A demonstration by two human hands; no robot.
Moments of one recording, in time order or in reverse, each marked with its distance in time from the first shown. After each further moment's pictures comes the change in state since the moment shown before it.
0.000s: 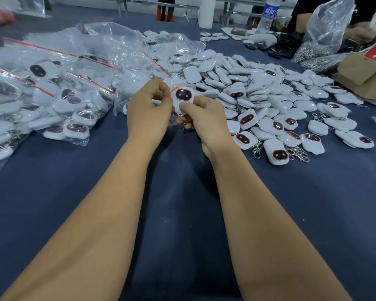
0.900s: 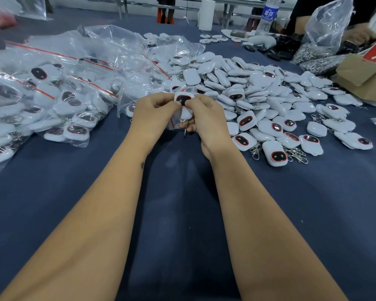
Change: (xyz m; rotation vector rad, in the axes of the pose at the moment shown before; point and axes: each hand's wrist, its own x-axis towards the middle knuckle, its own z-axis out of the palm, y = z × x) left_hand 0.002 -0.001 -0.004 -0.233 -0.245 -0.094; right_hand 0.001 -0.001 -0.002 0.099 0.014 0.042
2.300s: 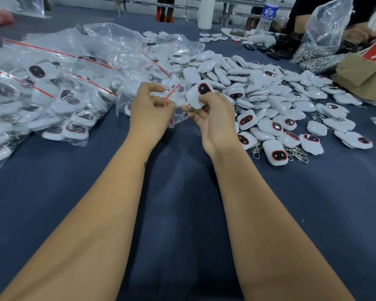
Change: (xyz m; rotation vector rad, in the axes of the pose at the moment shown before) left_hand 0.007 -0.009 0.003 0.116 0.189 -0.054; right_hand 0.001 -0.006 -0.003 0.432 0.114 0.044
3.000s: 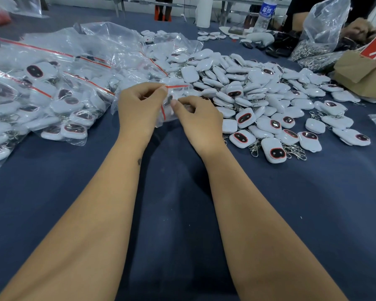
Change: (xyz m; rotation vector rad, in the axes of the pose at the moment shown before) left_hand -0.003 0.011 -0.008 -0.117 0.111 0.079; right_hand -0.008 0.012 0.004 -1.100 -0.051 -0.324
